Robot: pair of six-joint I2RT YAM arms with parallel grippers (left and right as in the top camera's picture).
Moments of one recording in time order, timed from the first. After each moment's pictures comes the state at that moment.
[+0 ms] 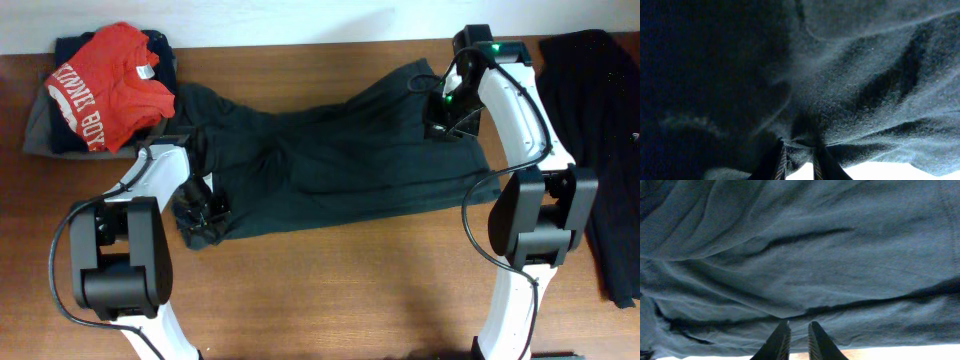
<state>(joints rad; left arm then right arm) 0.00 2.00 1.29 -1.09 0.11 -0.29 0.02 2.21 2.03 -1.31 -0.23 0.28</state>
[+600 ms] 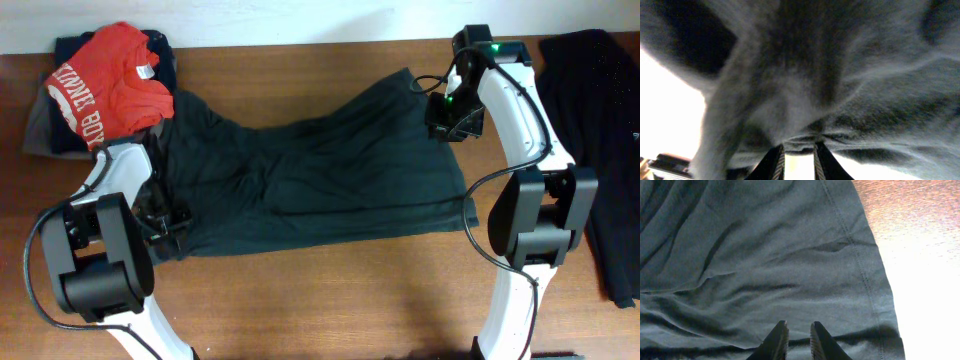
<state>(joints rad) 0.17 2.02 1.34 -1.28 -0.09 -0.29 0.02 2.21 2.03 -1.31 -0.16 0.28</state>
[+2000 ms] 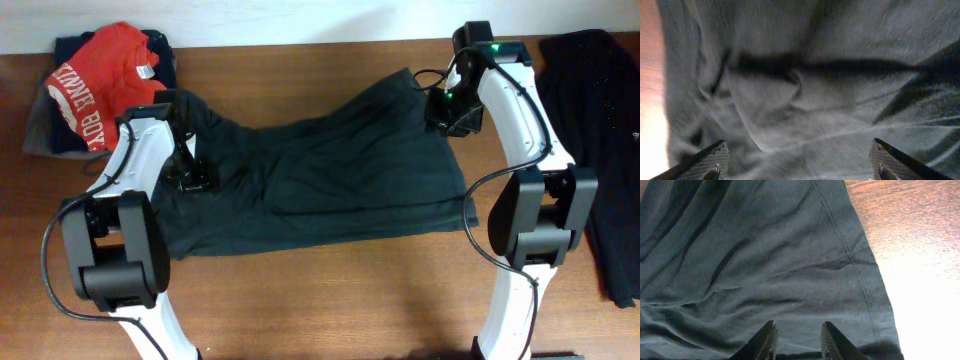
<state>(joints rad) 0.04 2.05 1.55 -1.11 -0.08 -0.09 0.02 2.21 2.03 -1.25 -0.16 0.28</state>
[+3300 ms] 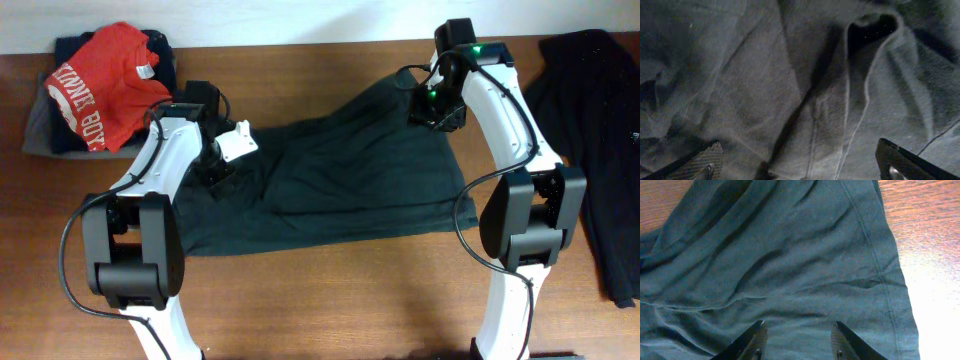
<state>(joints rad) -0.08 2.05 1.55 -0.96 -0.03 0.91 0.07 2.21 2.03 -1.17 -0.16 0.27</state>
